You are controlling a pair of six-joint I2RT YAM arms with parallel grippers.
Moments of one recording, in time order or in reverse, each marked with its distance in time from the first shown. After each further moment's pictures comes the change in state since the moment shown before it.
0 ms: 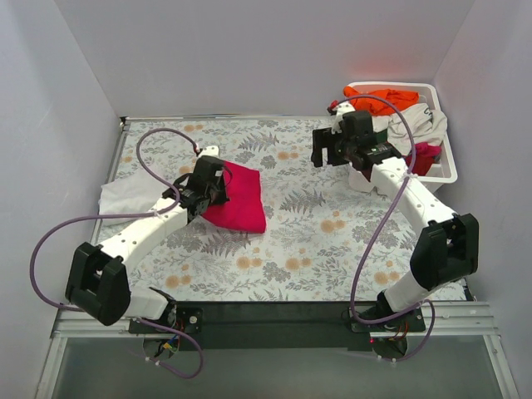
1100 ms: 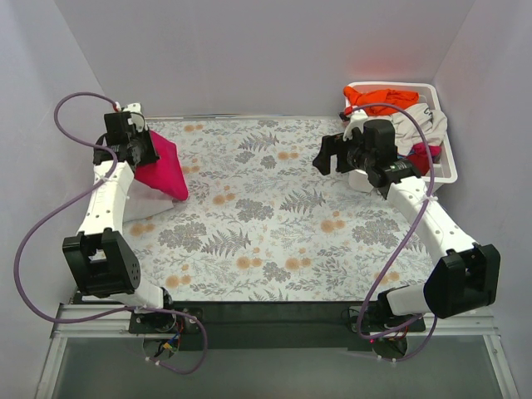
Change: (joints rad) left arm 0.649 0.154 0.423 -0.190 0.357 0.370; right arm -0.081 -0.209 -0.173 0.119 -0.252 -0.022
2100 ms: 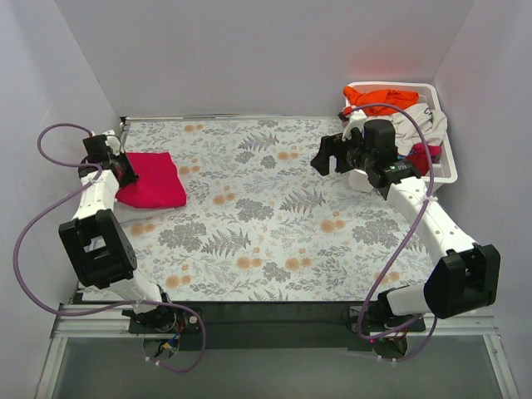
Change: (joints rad) left arm 0.237 0.093 -0.170 0.149 0.051 0.015; right arm 0.000 -0.002 -0.008 0.021 -0.045 -0.003
